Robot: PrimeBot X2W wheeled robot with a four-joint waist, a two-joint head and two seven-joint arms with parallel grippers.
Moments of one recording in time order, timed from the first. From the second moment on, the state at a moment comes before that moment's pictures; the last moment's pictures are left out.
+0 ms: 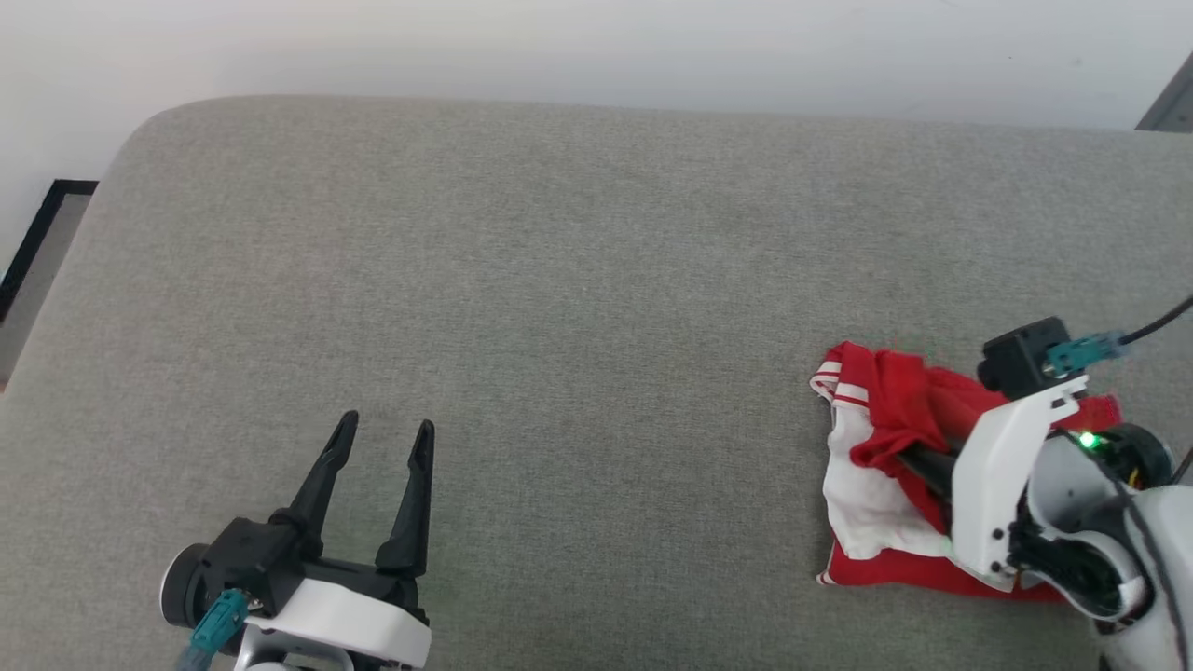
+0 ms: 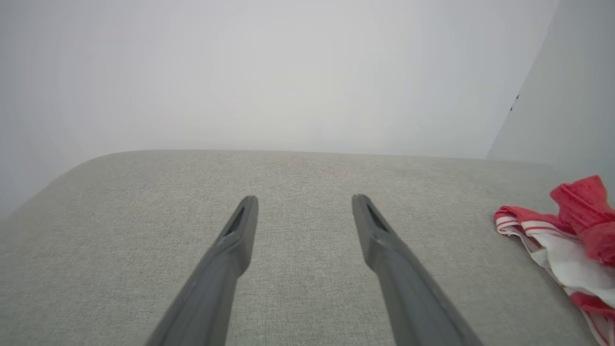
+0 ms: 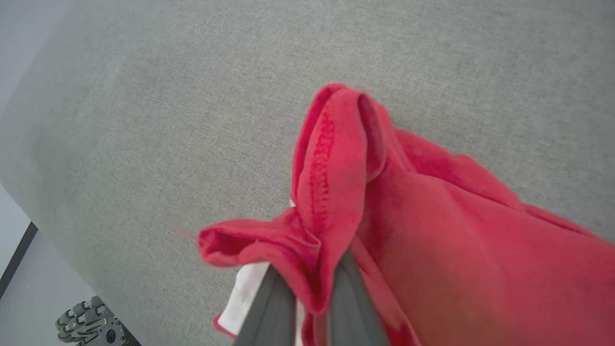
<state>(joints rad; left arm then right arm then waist) -0.02 0.14 -0.14 0.09 -0.23 -0.13 -0.26 -0.29 -0.46 0.28 0.08 0.74 0.13 0.67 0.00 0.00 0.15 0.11</state>
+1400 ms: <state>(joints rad) 0.01 0.15 -0.09 0.25 -0.32 -0.13 -0.26 -0.30 -0.46 0.42 0.53 0.73 0.13 -0.22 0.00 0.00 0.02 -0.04</state>
